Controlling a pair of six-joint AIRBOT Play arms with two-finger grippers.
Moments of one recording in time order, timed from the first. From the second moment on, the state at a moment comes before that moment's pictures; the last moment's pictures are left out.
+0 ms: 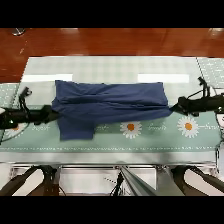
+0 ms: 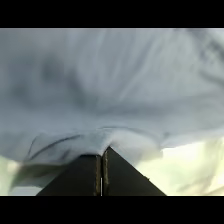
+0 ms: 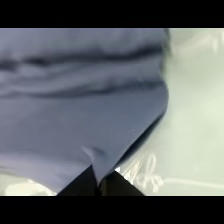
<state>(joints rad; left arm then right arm) 0.37 -1.04 0.59 0.73 -1.15 -1.16 -0.35 -1.18 0.83 -0.93 1.21 1.28</state>
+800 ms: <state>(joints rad) 0.23 -1.72 1.40 0.70 -1.14 -1.33 -0.28 -1.59 1.22 -0.78 1.09 1.32</state>
